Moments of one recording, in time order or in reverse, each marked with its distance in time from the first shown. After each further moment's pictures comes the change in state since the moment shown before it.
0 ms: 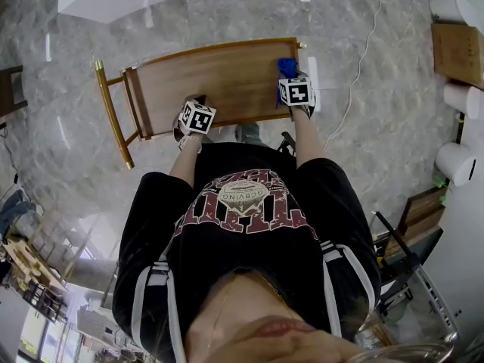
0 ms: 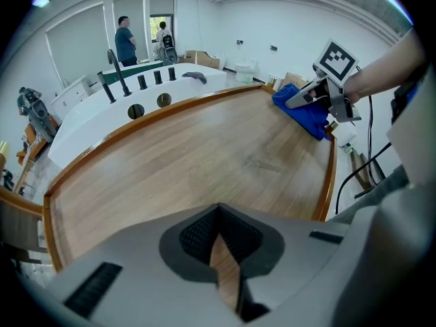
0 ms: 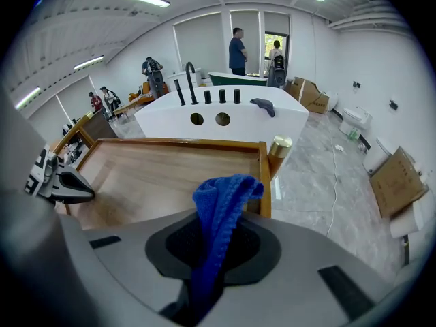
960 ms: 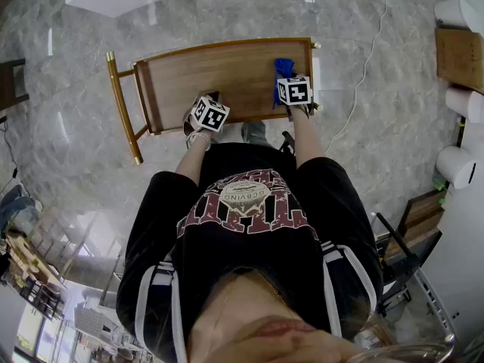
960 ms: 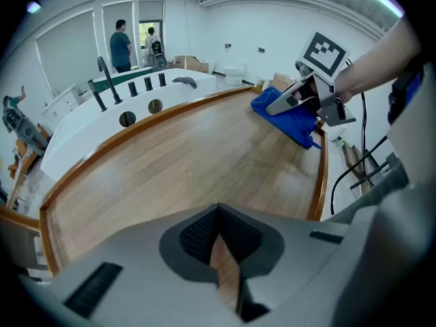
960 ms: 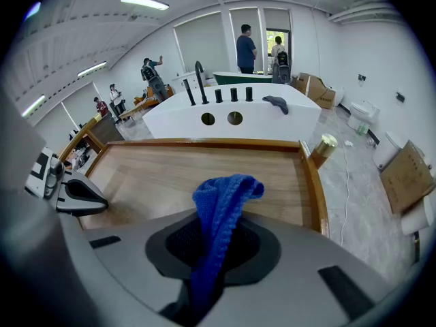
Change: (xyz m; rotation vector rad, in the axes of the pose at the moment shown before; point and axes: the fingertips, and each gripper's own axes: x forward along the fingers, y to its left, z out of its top) left arm -0.003 0.002 -0.002 0.070 -0.033 -0.045; right arm 0.016 0.065 0.011 0.019 0.001 0.066
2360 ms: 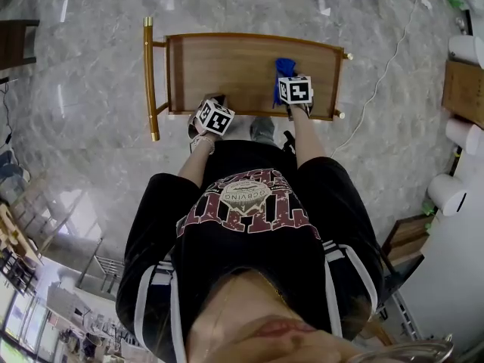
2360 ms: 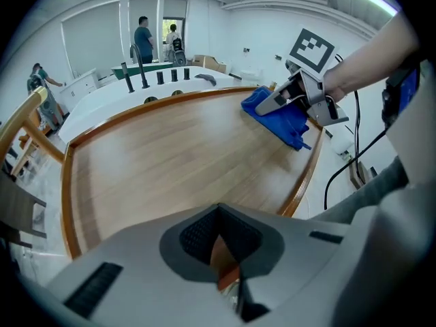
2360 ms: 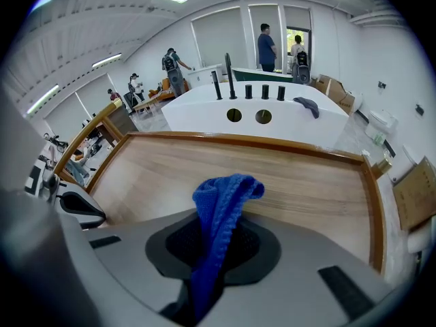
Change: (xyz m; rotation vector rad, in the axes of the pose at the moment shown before) left arm -0.042 0.032 -0.084 -0.134 -0.017 0.025; right arm 0.030 0.110 0.018 -0.095 0.024 0.065
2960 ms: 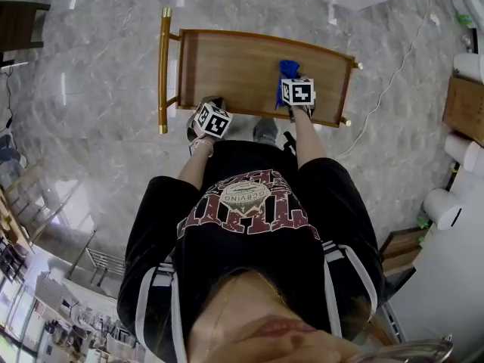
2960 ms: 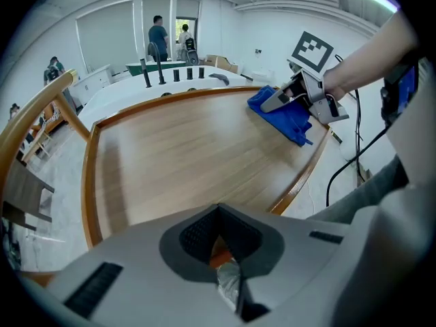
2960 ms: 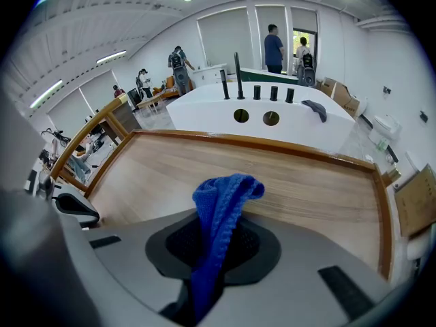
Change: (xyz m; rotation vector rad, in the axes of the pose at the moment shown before) left arm -0.022 0.030 -0.039 -0.075 -0.006 0.057; right arm 0.012 0.034 0.009 -0.032 0.003 0.010
